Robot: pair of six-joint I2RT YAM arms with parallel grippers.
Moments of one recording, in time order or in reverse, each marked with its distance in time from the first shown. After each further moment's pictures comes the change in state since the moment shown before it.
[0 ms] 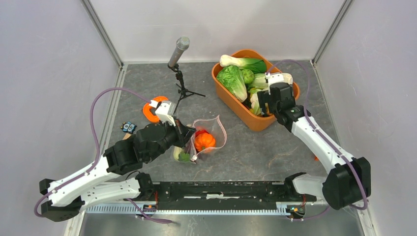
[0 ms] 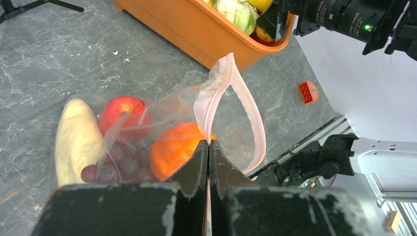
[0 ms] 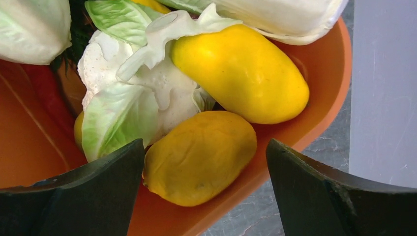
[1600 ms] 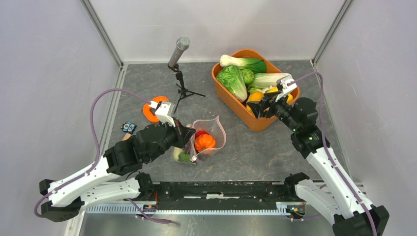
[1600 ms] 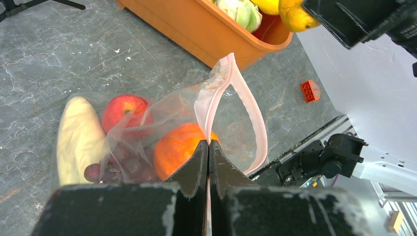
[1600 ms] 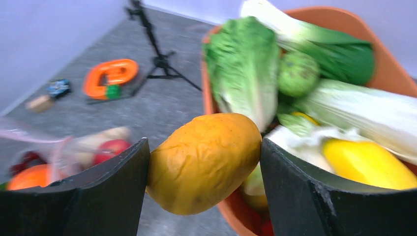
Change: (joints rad) left arm 0.000 -0.014 -0.017 0.001 -0.002 0.000; right arm -0.012 -0.367 -0.164 0.325 -0.608 0.113
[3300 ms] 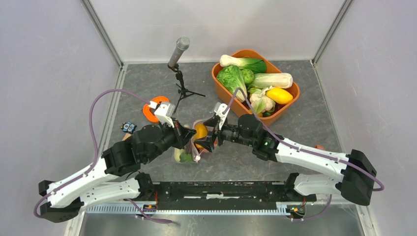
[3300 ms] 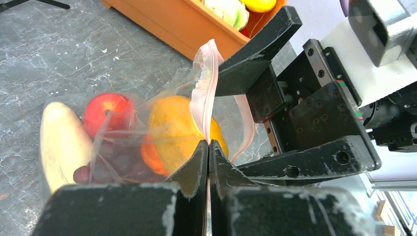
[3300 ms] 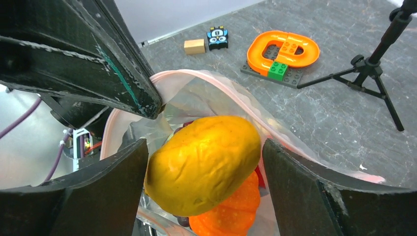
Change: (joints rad) left arm 0.000 -0.010 0.000 0.011 0.043 0.000; right arm 0.694 0.346 0.006 0.336 0.026 0.024
